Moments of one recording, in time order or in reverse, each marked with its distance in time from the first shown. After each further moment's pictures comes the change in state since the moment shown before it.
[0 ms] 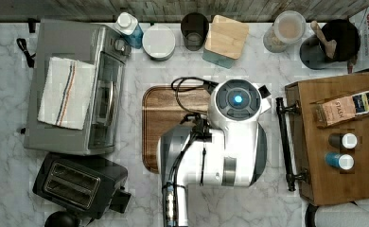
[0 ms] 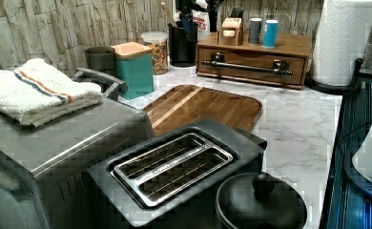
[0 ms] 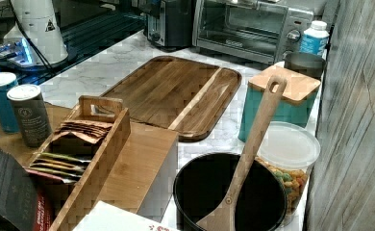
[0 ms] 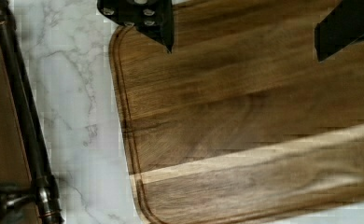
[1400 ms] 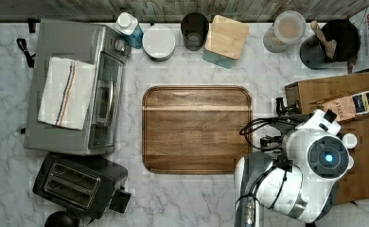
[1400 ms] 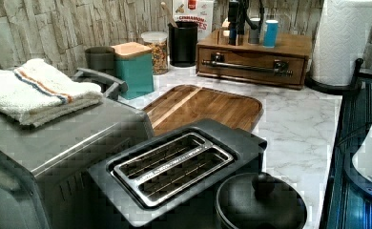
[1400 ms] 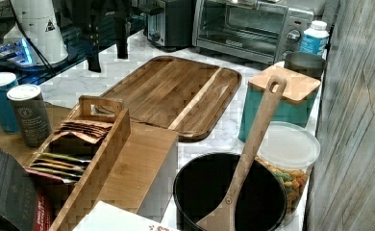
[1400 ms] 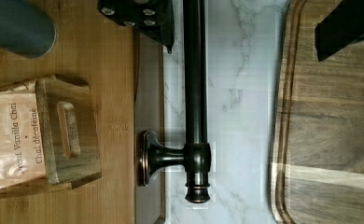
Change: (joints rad) arm -0.166 -0.018 -0.194 -0.205 -0.119 0.402 -0.565
